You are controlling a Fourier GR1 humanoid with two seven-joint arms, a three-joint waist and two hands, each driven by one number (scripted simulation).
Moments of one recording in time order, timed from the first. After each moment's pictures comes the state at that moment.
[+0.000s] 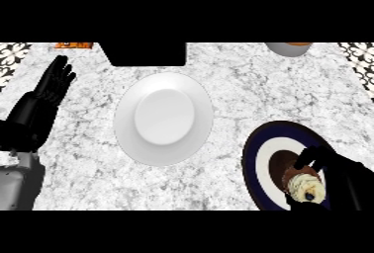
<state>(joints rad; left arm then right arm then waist) -0.25 0.31 0.08 -1.62 0.08 -0.06 0.11 0.11 -0.49 0.38 -2.15 0.92 -0.08 0.69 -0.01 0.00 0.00</state>
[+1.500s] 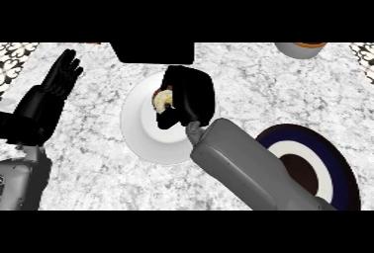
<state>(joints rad) -0.29 0.28 0.08 -1.61 0.05 -0.09 0.13 -0.89 0.00 0.58 -1.19 0.72 -0.32 0.86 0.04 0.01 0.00</state>
